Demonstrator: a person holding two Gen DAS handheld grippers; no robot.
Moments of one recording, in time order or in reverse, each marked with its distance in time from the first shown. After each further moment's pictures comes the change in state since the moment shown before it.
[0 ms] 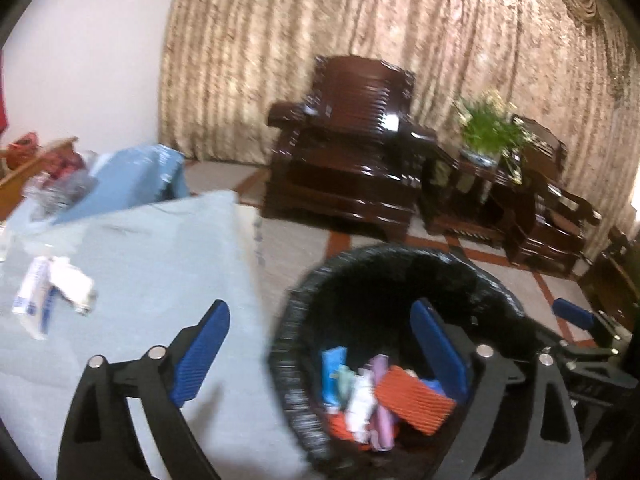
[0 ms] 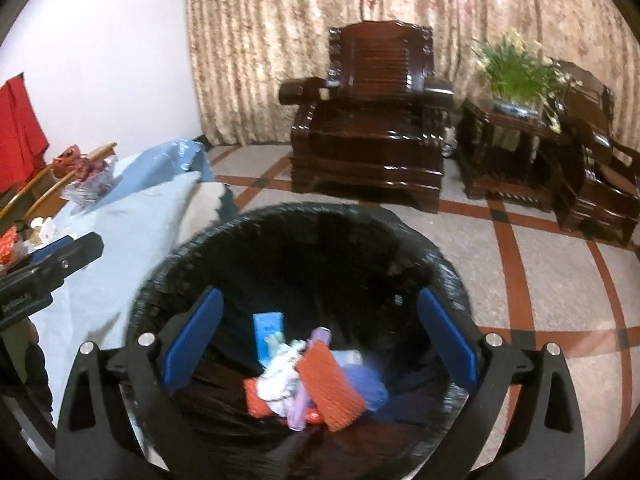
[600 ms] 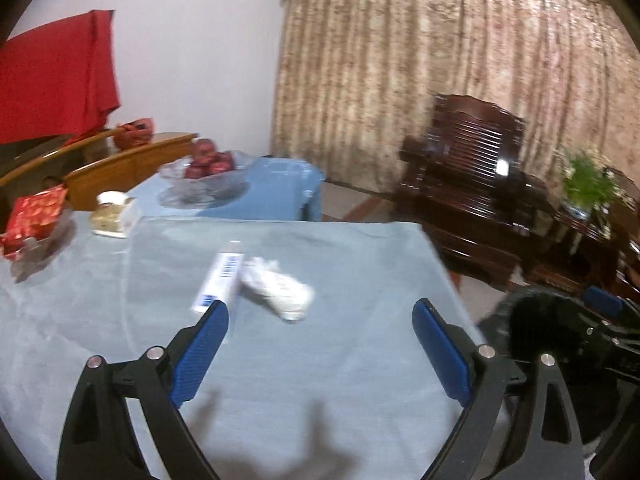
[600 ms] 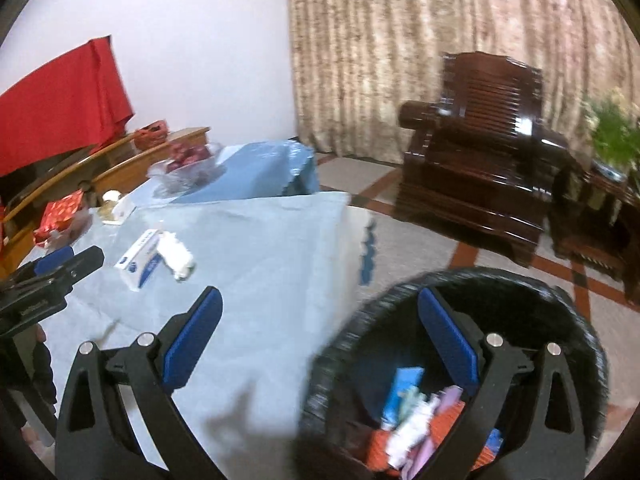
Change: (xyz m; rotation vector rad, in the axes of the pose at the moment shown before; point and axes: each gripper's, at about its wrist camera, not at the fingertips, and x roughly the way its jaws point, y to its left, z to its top) left arm -0.076 0.186 -0.013 -0.160 -0.093 0.340; right arm 0.029 0.178 0.042 -0.204 -0.040 0.269
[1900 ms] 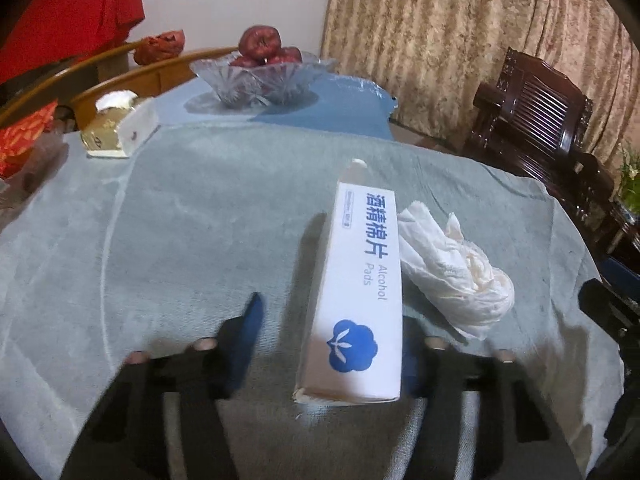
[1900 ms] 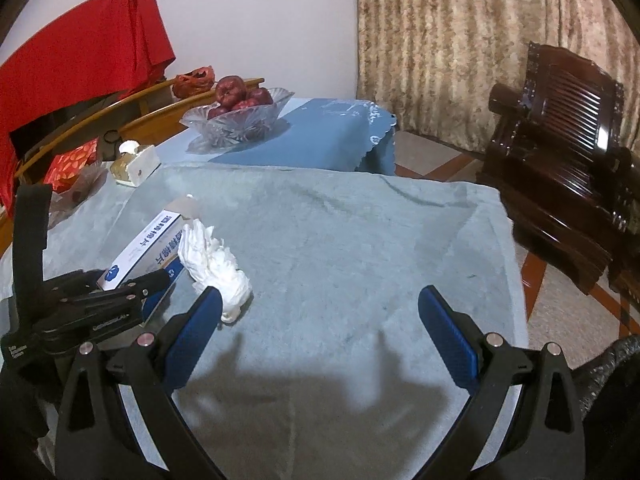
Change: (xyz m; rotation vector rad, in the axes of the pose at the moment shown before) left arm 0.161 0.107 -0.020 -0.110 0.273 0.066; right arm 0.177 0.123 0.024 -0.132 0.128 0.138
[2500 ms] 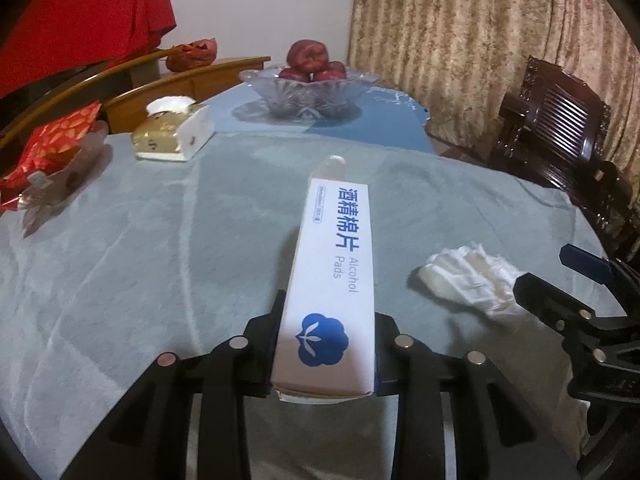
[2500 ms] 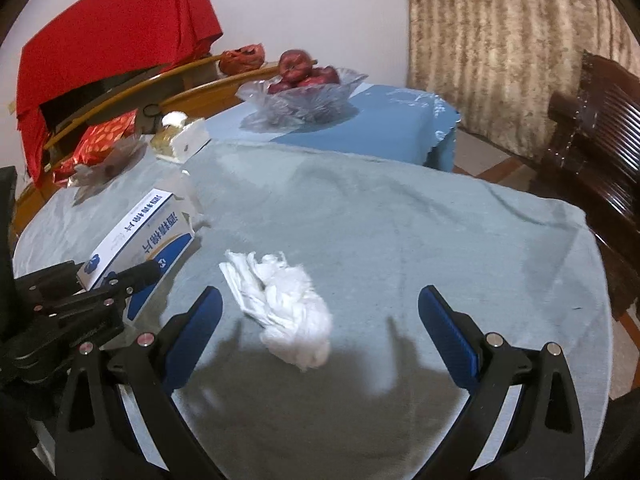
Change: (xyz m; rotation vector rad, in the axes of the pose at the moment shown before) left arm -0.032 0.042 -0.005 -0.016 -0.036 0.115; right arm 0.044 0.064 0.011 -0.089 0.058 0.134
